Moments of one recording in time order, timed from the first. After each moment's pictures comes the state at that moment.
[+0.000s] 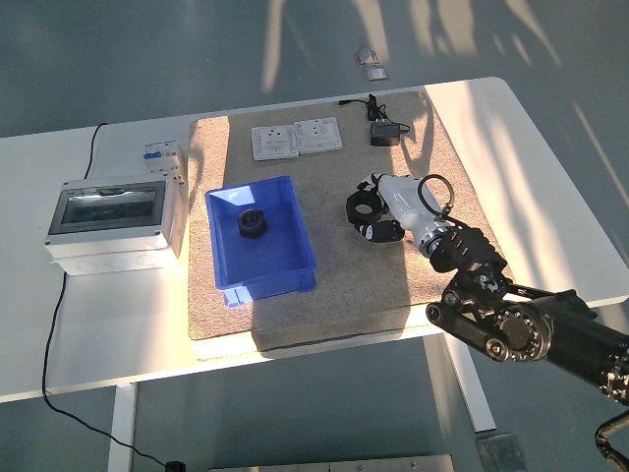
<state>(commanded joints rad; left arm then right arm) -0.01 0.04 -1.59 -0.18 1.40 0.14 0.02 0.75 -0.07 0.47 0.85 -1.70 -0.49 -0.12</state>
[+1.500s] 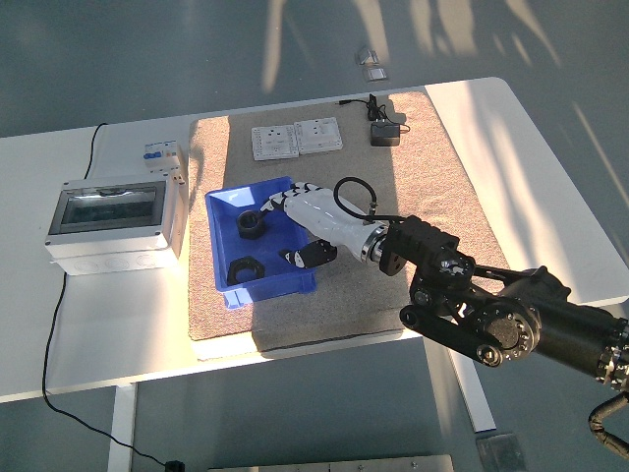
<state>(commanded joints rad) -0.01 0.04 -1.60 -0.18 1.41 0.14 0.03 0.81 -0.06 0.40 1.03 -1.75 -0.21 0.03</state>
